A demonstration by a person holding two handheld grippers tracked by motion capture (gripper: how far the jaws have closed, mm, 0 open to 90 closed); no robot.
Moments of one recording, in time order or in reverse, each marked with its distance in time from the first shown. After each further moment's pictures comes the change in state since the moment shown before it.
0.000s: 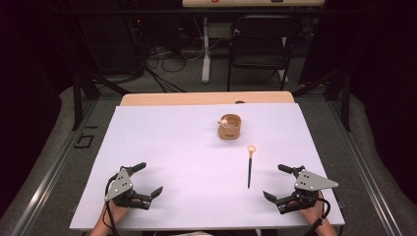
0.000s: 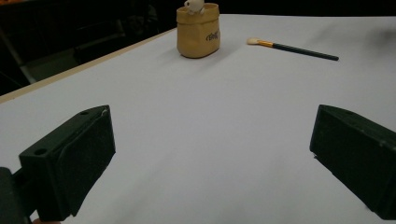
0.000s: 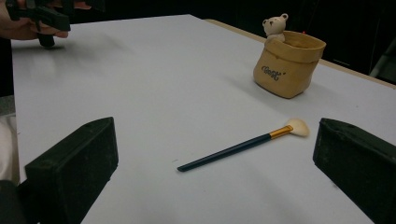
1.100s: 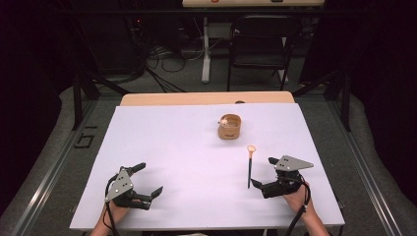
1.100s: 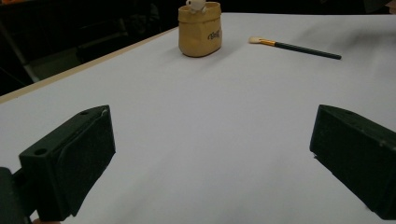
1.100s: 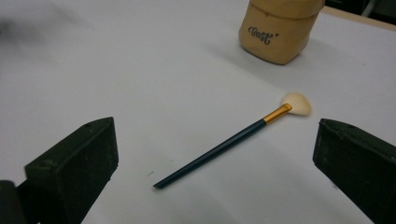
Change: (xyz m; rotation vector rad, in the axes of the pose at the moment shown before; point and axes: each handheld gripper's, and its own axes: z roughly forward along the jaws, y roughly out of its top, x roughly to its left) left arm -0.002 0.001 0.000 0.004 0.011 0.007; right arm -0.008 0.018 0.049 0.223 -0.084 0.115
